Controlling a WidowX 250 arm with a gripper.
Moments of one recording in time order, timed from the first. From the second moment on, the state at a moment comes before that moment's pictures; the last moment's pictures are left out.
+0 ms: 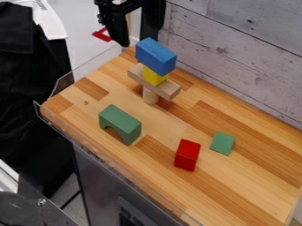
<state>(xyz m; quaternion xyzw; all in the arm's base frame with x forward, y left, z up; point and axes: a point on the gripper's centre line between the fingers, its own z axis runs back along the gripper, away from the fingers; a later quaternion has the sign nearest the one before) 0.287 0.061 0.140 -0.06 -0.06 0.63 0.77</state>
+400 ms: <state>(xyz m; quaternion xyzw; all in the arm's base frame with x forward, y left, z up) 0.302 0.058 0.127 -0.08 -0.03 0.63 0.77</state>
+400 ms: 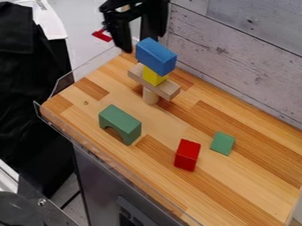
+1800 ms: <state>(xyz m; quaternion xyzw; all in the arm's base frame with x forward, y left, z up) 0.332 0.066 0.093 -0.06 0.07 0.63 0.77</state>
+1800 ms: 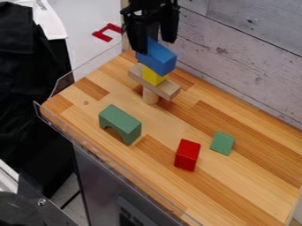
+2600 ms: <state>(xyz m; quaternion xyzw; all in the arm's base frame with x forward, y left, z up) 0.337 0.066 0.081 -0.07 0.08 0.63 0.77</state>
